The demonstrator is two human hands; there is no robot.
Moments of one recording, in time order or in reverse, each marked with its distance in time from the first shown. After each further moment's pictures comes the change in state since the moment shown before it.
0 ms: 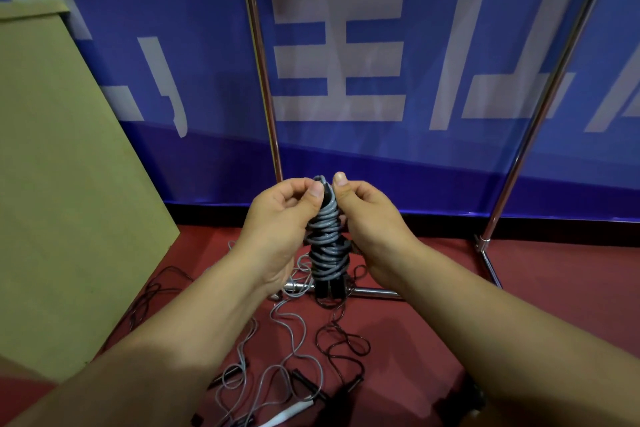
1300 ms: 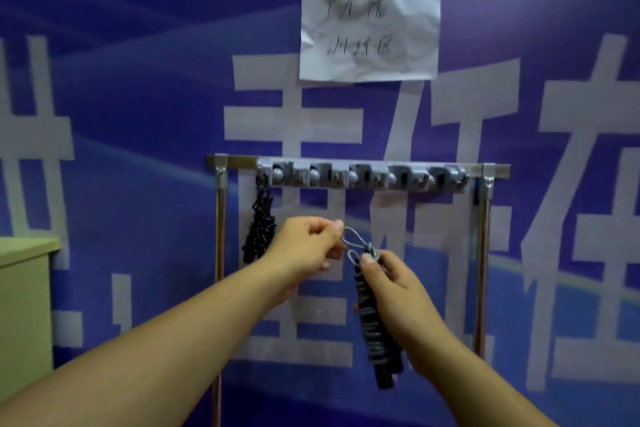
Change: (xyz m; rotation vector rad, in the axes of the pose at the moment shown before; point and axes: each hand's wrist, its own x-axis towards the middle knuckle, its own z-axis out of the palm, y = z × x) left_hand 0.122 0.282 0.159 0.369 -0.159 0.384; right_hand 0.041 -0.282 -0.101 -0.303 0.126 -0.489
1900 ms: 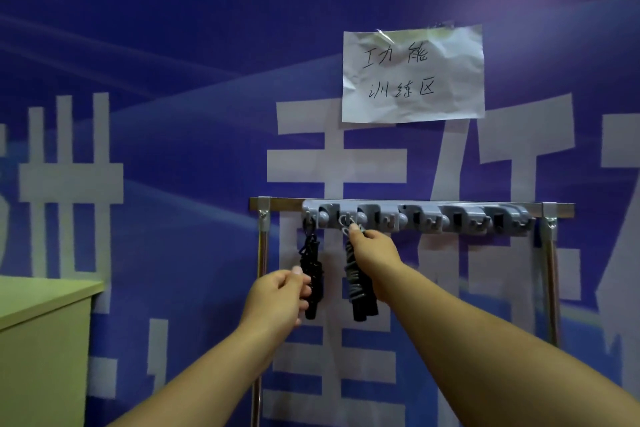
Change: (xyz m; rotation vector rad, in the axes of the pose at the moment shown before) left_hand 0.007 -0.036 -0.097 0.007 0.326 -0.076; right_hand 0.165 -0.034 0.094 -0.053 0.136 0.100
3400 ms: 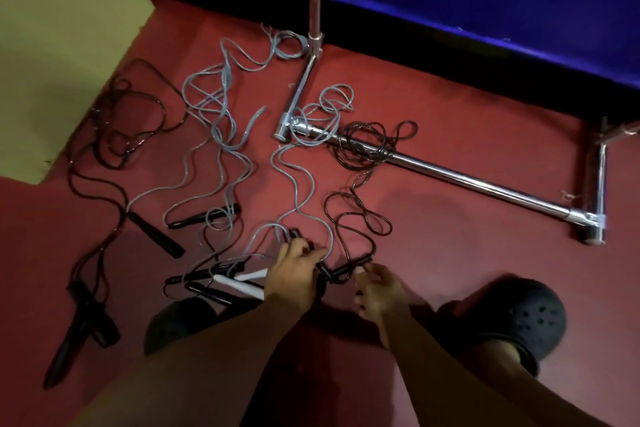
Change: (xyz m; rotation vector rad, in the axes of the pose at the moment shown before) left_hand -0.425 -0.613 -0.008 0.972 -0.588 -0.536; right_hand -0.499 0.620 0.068 -0.092 -0.295 1.327
